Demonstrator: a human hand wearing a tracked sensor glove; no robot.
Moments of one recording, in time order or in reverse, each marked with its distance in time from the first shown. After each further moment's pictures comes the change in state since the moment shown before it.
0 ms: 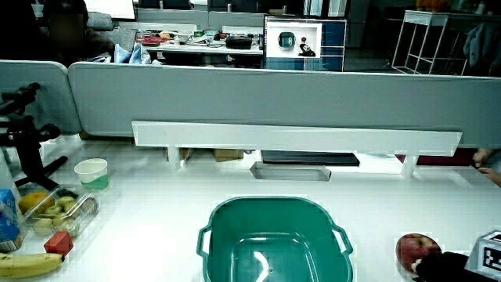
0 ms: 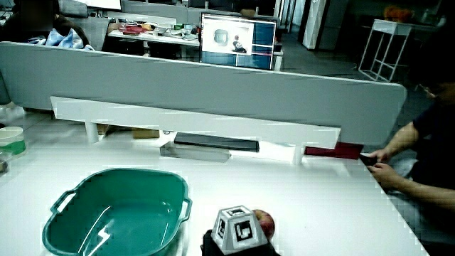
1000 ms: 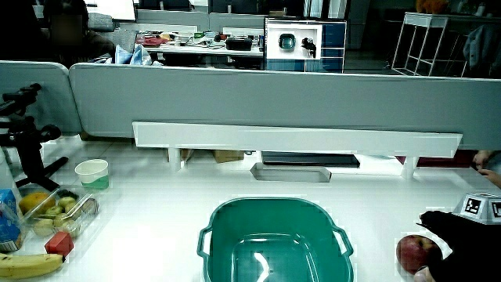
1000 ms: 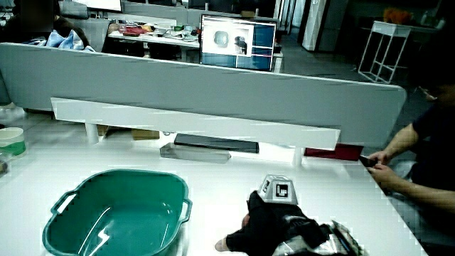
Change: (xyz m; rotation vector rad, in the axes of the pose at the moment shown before) arm 0.110 0.078 0.005 0.003 0.216 -0.231
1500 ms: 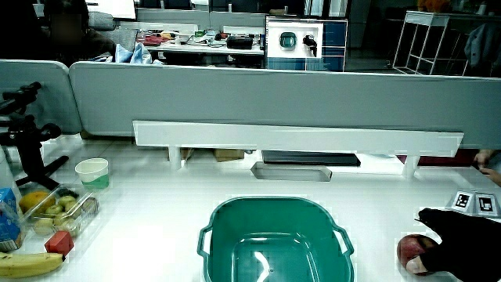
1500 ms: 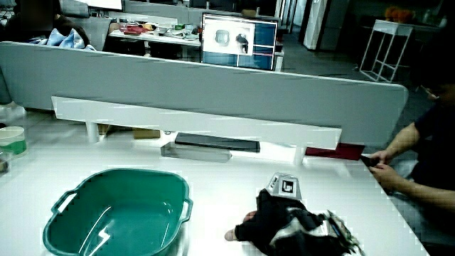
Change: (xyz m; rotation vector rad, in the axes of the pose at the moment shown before) arm 0.021 0.040 -0.002 -0.046 0.063 -0.080
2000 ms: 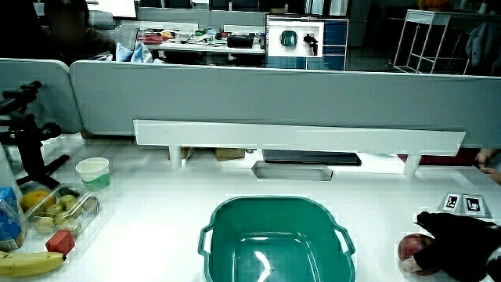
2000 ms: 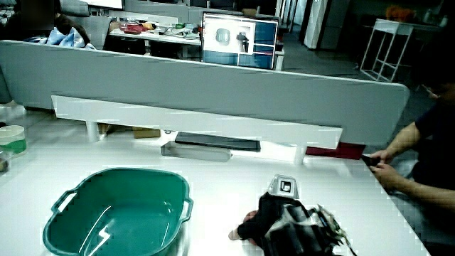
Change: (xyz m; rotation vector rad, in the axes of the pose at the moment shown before) arm 0.006 0.023 -0.005 -0.060 -0.002 -0.061
